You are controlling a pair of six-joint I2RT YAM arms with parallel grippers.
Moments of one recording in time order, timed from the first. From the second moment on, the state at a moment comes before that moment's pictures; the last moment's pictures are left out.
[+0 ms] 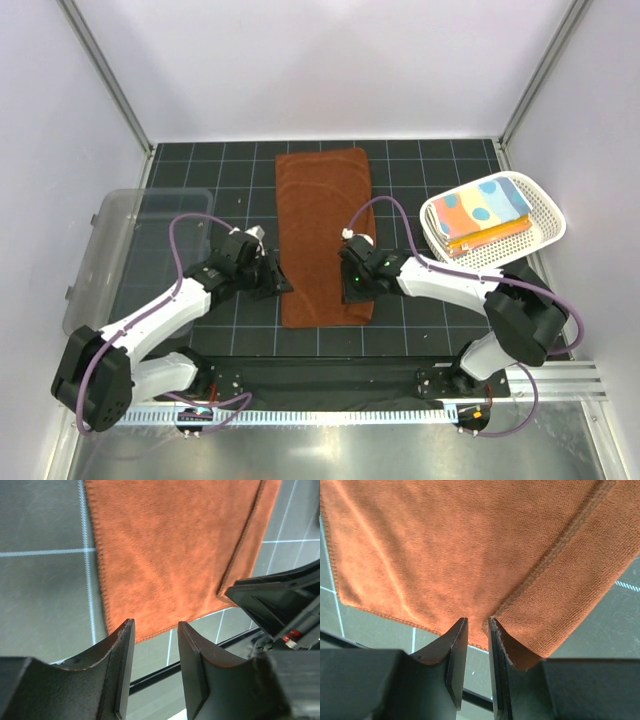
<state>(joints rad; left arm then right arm) -0.55 1.14 0.64 -0.40 0.18 -0.80 0.84 1.52 0.87 -0.44 0.03 0.68</state>
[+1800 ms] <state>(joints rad) -0.60 1.22 0.46 -0.25 0.15 -0.92 0.94 1.26 0.69 -0.64 0.44 0.89</state>
